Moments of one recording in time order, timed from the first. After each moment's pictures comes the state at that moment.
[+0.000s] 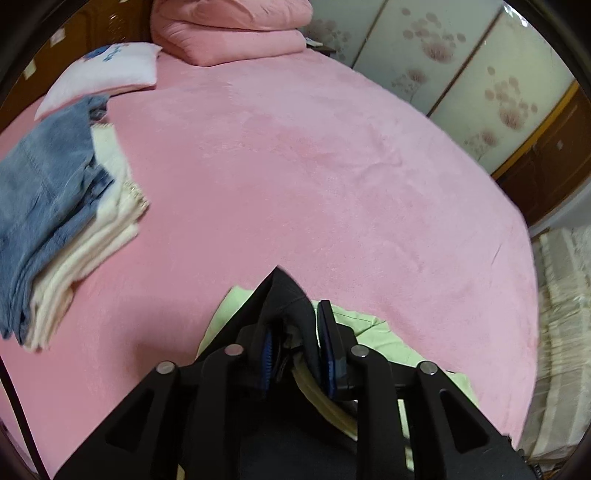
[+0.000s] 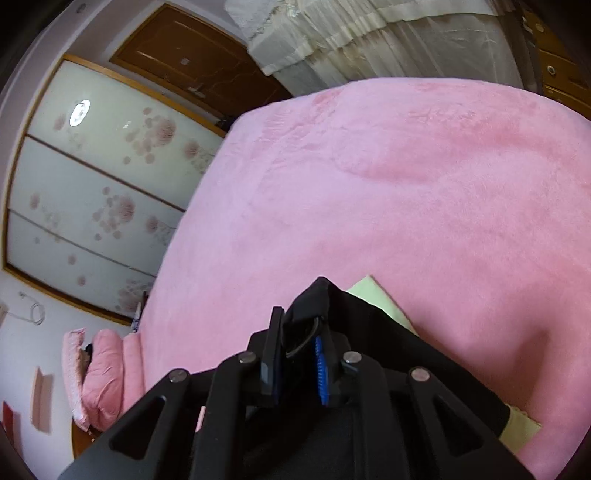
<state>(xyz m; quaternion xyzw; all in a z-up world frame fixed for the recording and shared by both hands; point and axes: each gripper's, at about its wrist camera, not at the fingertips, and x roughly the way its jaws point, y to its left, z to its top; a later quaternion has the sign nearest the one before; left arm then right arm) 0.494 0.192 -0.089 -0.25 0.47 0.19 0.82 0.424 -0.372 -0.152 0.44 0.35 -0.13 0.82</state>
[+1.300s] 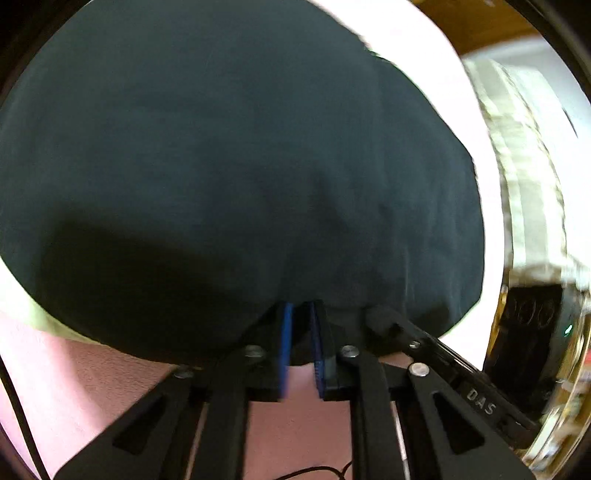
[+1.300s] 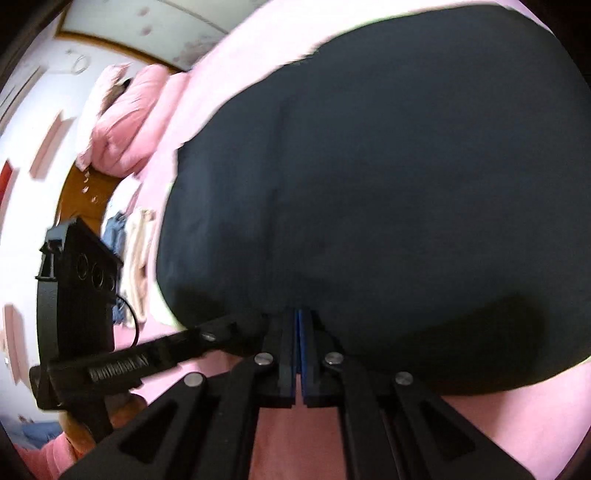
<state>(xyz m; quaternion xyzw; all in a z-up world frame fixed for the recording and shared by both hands) 0.360 0.064 -0.242 -0.26 0.66 -0.08 0.70 0.342 -0.174 -0.260 0.23 0.61 0.19 0.73</state>
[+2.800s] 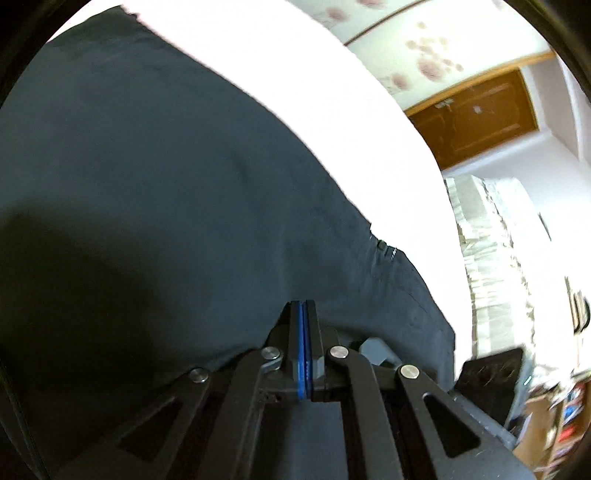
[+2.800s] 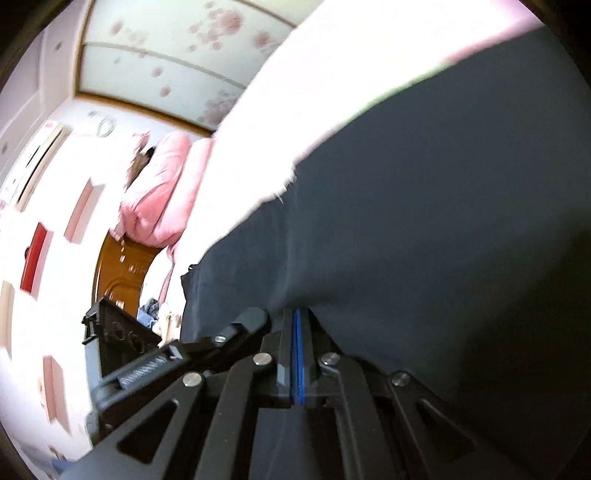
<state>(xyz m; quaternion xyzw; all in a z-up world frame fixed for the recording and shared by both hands) 0.457 0.124 -0.283 -0.37 0.47 -0.06 0.80 0.490 -0.202 -0.298 0.33 0.50 0.25 0.76</state>
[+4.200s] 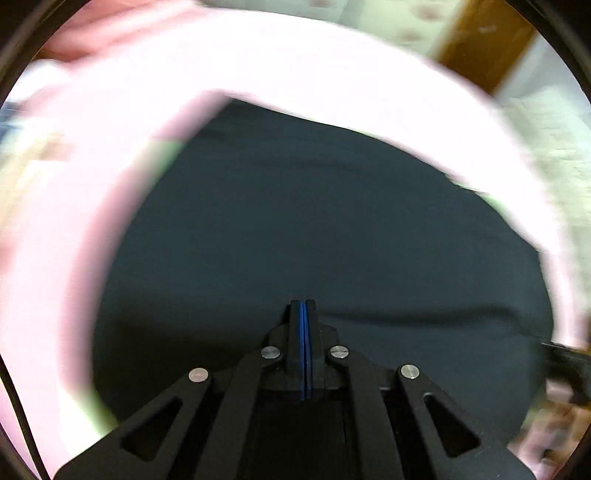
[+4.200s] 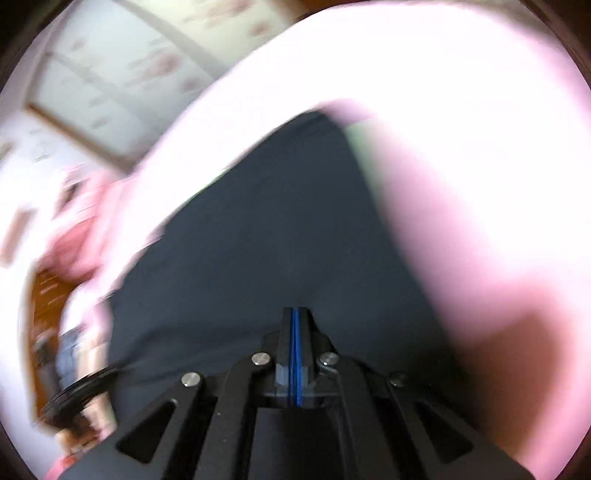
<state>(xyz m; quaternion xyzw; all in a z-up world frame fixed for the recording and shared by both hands) 0.354 0.183 -0.241 -0.08 0.54 0.13 0.83 0.390 -0.388 -0.265 0.25 0.49 0.01 0.84</state>
